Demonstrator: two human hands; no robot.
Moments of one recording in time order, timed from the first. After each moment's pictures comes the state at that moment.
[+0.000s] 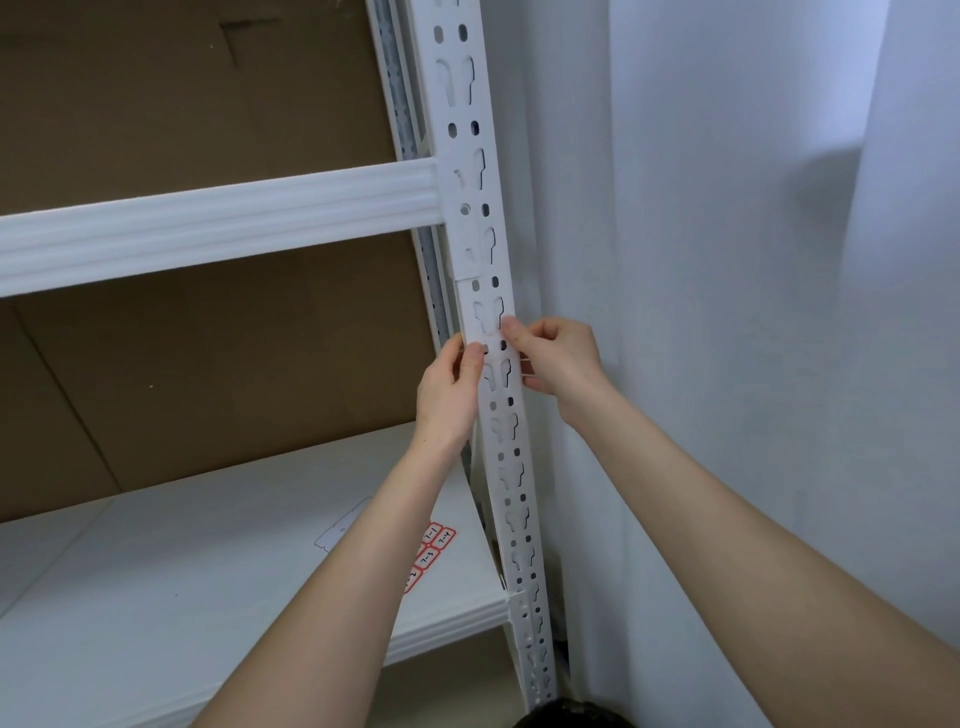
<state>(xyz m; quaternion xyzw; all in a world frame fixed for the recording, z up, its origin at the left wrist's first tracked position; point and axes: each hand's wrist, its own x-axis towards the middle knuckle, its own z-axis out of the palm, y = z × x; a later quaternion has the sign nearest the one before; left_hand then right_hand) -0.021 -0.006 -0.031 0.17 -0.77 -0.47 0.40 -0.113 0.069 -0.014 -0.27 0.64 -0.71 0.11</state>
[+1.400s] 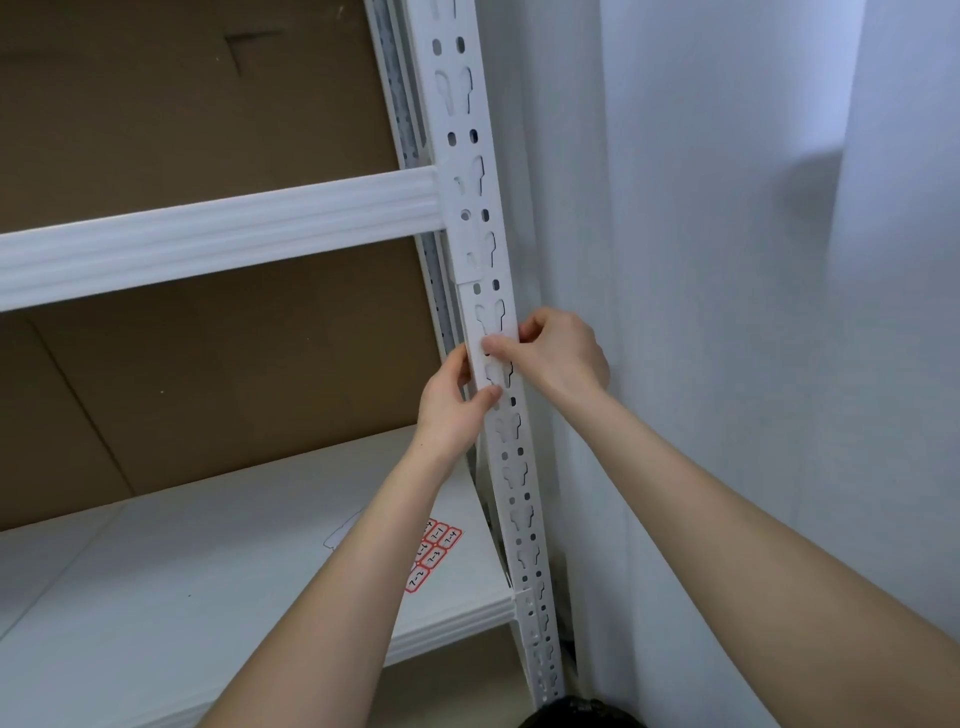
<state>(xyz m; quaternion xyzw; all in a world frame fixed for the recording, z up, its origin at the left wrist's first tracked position) -0.011 -0.010 -0.039 0.17 -0.79 -0.46 0.36 -0.106 0.074 -0.004 -0.31 0.80 -0.52 -0.05</state>
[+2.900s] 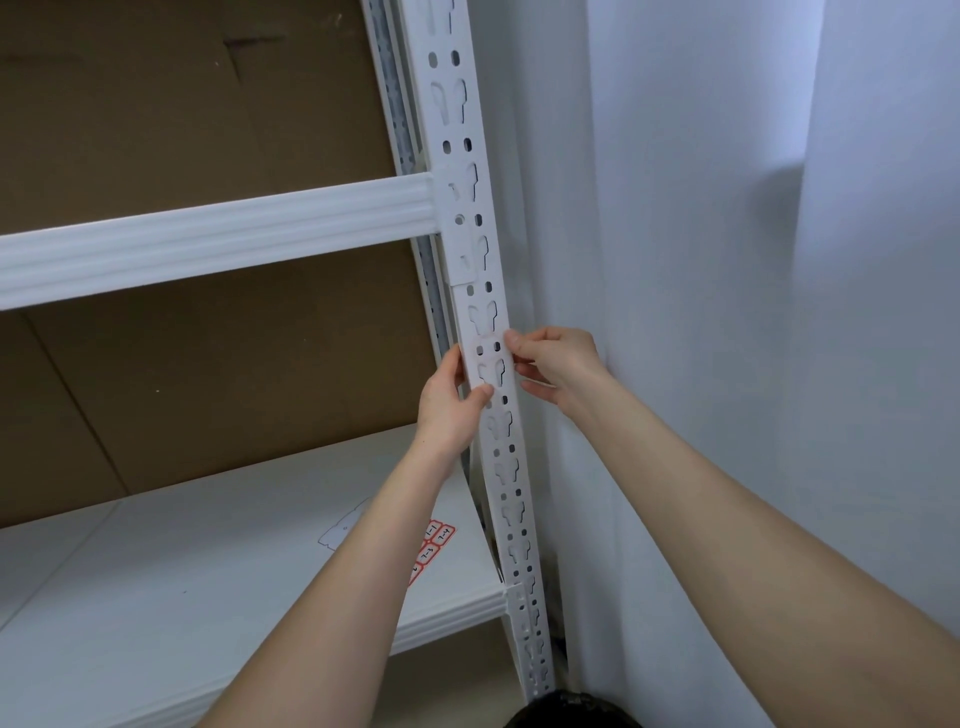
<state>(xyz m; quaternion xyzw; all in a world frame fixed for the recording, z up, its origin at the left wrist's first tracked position) -0.011 -0.003 -0.039 0.18 -0.79 -0.47 0.36 -0.109 0.086 -0.008 -0.22 0.61 -0.73 0.21</state>
